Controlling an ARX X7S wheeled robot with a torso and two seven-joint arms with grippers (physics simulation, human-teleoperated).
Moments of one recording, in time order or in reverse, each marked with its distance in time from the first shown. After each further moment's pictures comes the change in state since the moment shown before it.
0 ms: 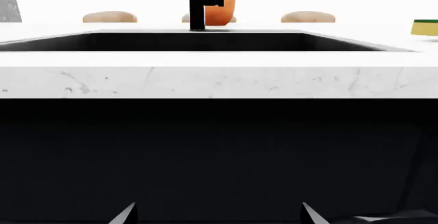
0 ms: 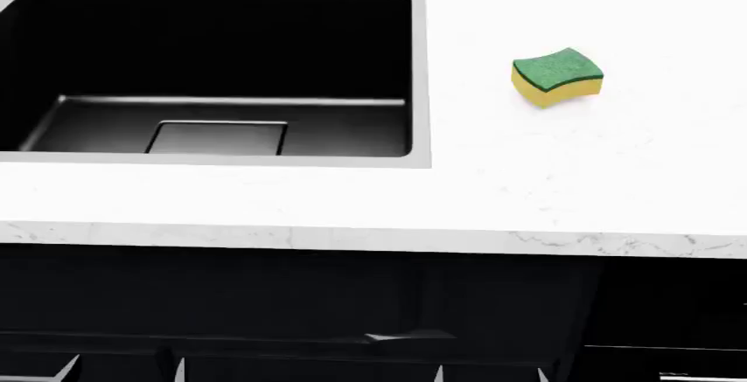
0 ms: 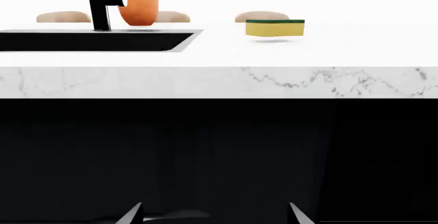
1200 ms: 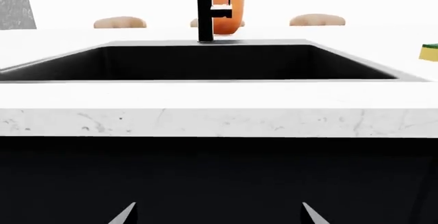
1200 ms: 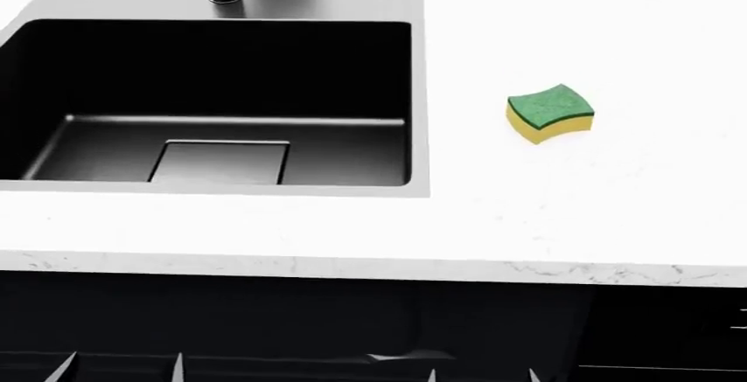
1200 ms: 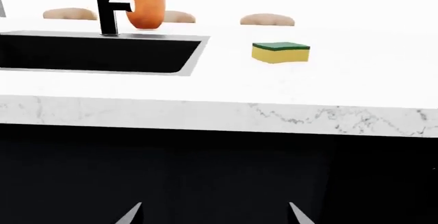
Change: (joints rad) left arm -0.023 -0.087 0.115 -0.010 -0.077 -0.012 -0.146; right arm 0.013 0.095 -0.124 0.014 0.070 0.007 0.104
